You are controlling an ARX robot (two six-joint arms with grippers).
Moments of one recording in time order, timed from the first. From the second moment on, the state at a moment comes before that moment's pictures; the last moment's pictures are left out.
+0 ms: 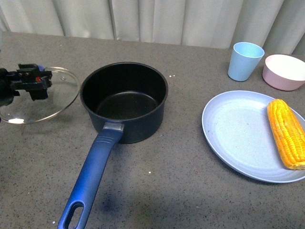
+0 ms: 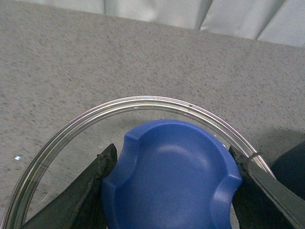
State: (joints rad) left arm 0.06 2.22 0.71 1.21 0.13 -0.04; right arm 0.00 0.00 0.01 0.00 0.00 0.00
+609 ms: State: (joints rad) left arm 0.05 2.31 0.76 1.18 0.11 -0.02; right arm 0.00 0.00 0.01 0.00 0.00 0.00
